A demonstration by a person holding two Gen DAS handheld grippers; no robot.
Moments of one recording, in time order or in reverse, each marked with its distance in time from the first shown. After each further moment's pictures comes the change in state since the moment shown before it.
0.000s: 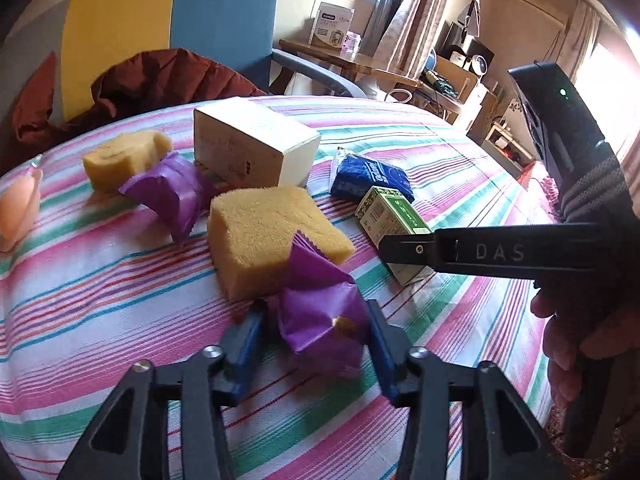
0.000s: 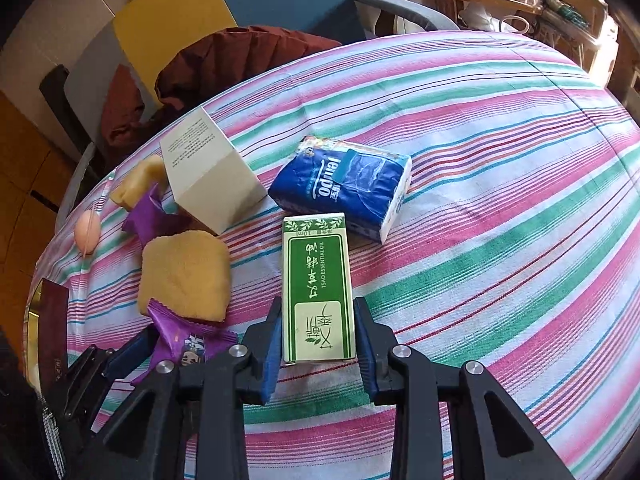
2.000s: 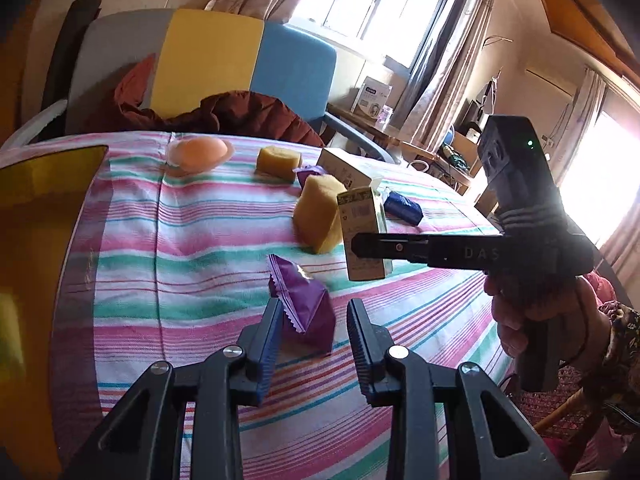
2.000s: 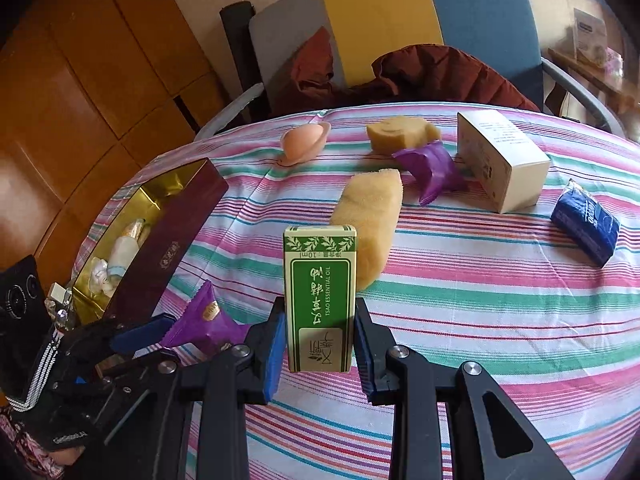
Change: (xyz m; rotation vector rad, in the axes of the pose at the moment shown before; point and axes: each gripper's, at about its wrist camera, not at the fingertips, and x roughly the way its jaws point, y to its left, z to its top) left arm -0.154 0.072 -0.120 -0.146 -0.239 0.022; right arm -0.036 0.134 -0.085 -0.440 -0.081 0.352
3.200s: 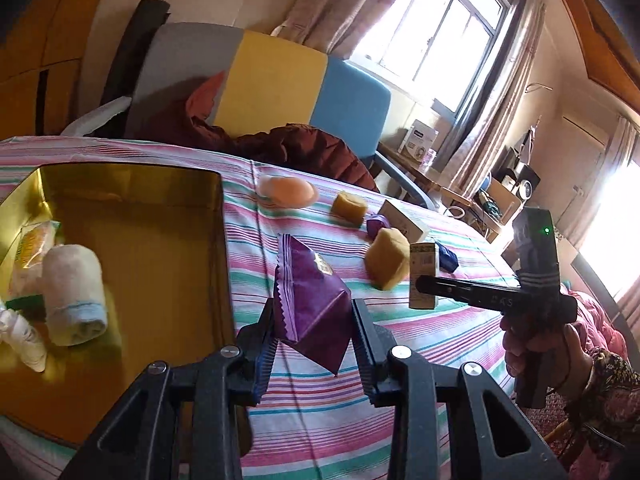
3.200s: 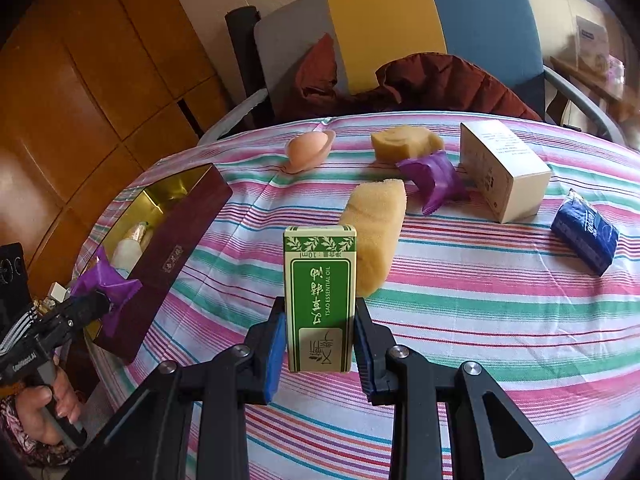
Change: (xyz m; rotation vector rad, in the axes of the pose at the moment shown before) left arm -0.082 0.062 0.009 -0.147 -0.116 0.122; right arm -0.004 0.005 0.002 -0.018 -0.039 0.004
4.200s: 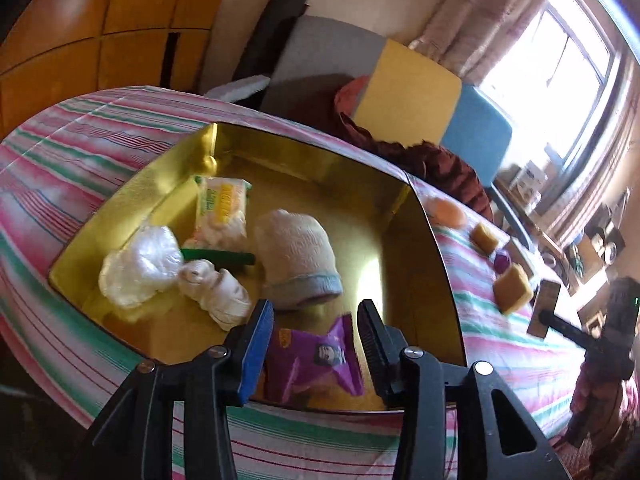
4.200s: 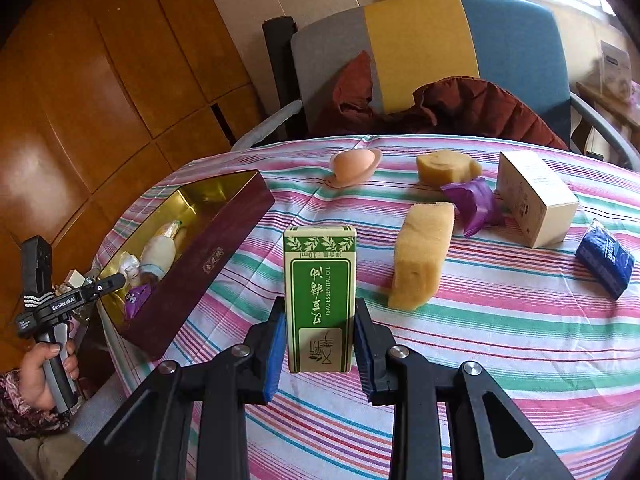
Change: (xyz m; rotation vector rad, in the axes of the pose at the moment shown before) left arm -0.059 0.102 -0.016 -0.256 -0.030 0.336; right arm -0.007 0.033 -0.006 -0.082 -0.042 0.077
